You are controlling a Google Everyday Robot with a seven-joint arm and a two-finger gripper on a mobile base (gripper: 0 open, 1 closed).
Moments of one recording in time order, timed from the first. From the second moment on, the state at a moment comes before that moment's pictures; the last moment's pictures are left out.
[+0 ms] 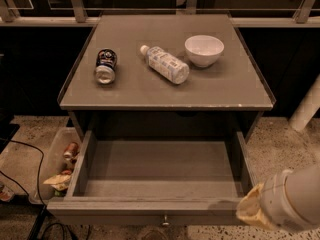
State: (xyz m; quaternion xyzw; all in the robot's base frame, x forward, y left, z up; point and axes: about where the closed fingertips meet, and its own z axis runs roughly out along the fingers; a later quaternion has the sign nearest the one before) arm 0.313 -0.204 0.737 -0.54 0.82 0.08 0.17
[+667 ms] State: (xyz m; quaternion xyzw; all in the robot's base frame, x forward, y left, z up) arm 0.283 -0.177 0.692 -0.56 0.80 0.11 0.19
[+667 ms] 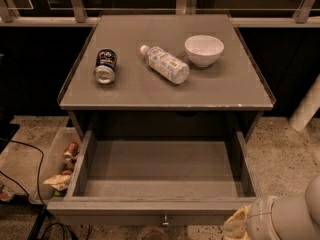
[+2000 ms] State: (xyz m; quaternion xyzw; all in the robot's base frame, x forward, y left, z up) arm 0.296 -0.165 0.652 -0.57 0.78 0.12 0.22
